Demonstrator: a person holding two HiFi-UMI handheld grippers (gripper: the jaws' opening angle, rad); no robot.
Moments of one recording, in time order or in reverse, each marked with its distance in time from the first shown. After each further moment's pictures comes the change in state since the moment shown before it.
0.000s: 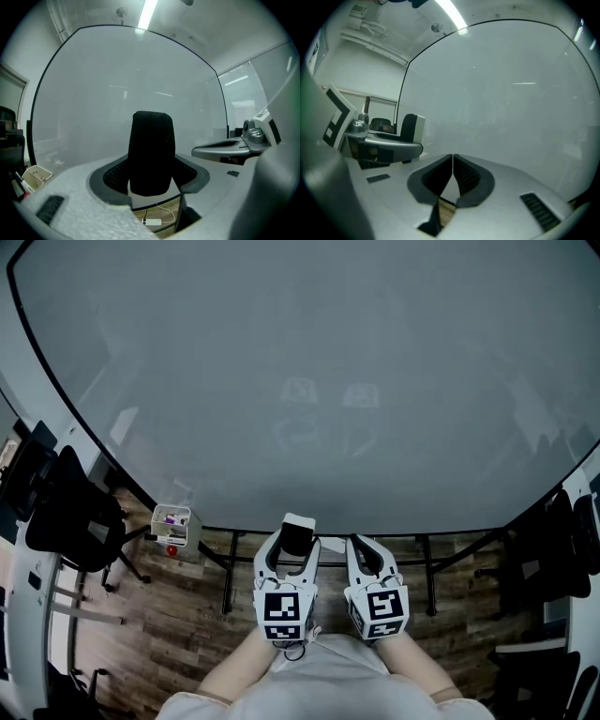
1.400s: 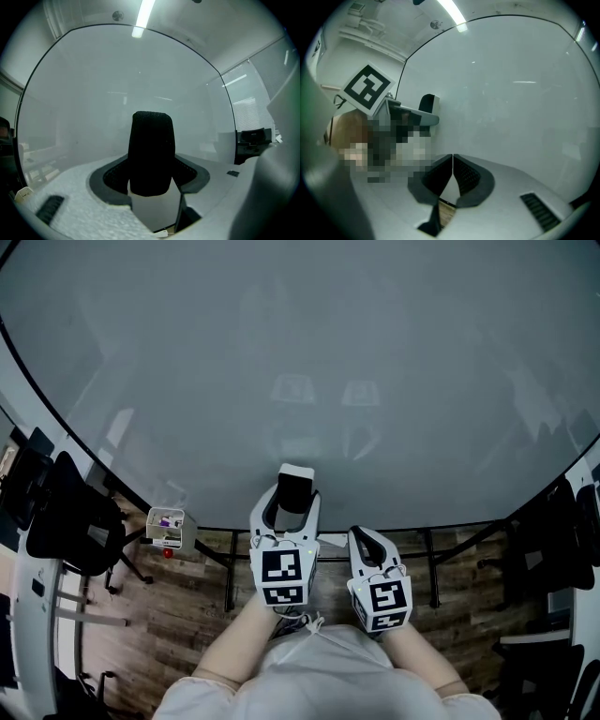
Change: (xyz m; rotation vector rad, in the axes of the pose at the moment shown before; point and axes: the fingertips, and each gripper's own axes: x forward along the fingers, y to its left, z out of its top) left arm 0.059 0.013 0.067 0.031 -0.065 0.016; right arm 0.008 -0.021 -0.006 -0.009 0.030 -0.007
